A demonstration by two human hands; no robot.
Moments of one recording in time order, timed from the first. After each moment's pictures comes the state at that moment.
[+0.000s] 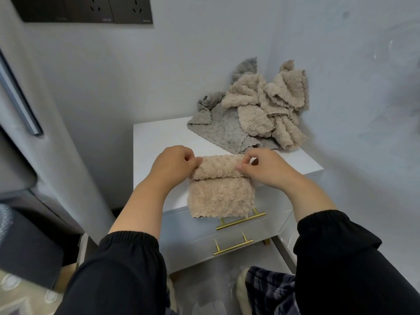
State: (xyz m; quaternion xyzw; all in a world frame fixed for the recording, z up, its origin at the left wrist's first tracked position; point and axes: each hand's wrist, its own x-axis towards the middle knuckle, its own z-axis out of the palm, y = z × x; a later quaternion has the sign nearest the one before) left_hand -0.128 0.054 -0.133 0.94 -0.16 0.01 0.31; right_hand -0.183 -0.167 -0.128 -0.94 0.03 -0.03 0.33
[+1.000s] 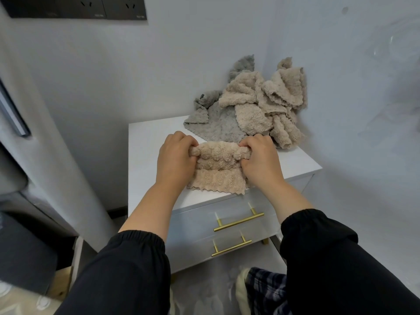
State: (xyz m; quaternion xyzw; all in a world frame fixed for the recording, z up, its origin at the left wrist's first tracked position) left_hand -0.120 0.034 -0.149 0.91 -0.18 0.22 0.30; right_hand -0.168 -0.155 -0.150 -0.94 0.03 -0.25 0.23
